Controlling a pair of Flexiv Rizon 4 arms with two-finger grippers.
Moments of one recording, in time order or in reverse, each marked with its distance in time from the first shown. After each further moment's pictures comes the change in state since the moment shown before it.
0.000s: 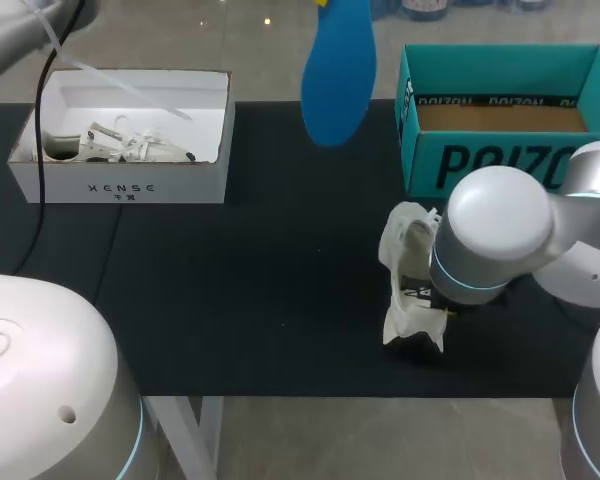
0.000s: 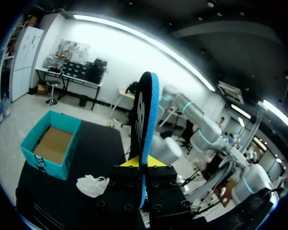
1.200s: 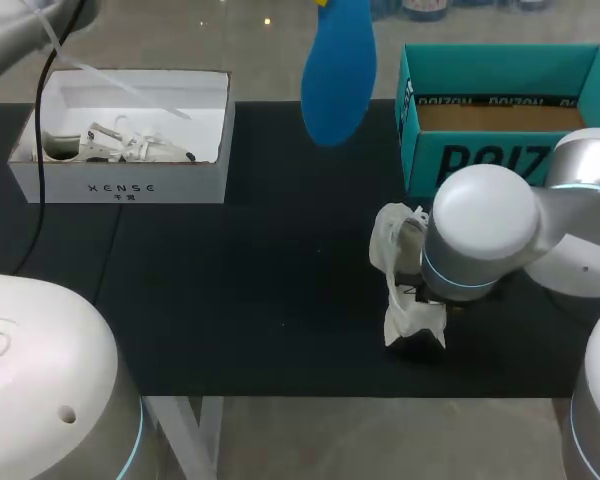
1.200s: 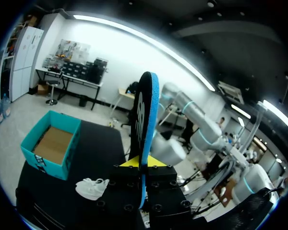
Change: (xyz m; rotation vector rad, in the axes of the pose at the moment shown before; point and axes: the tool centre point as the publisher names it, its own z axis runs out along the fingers) left arm 0.000 0.000 0.000 0.000 0.000 0.000; right arm 0.007 0.007 -0.009 -0.032 -0.024 -0.009
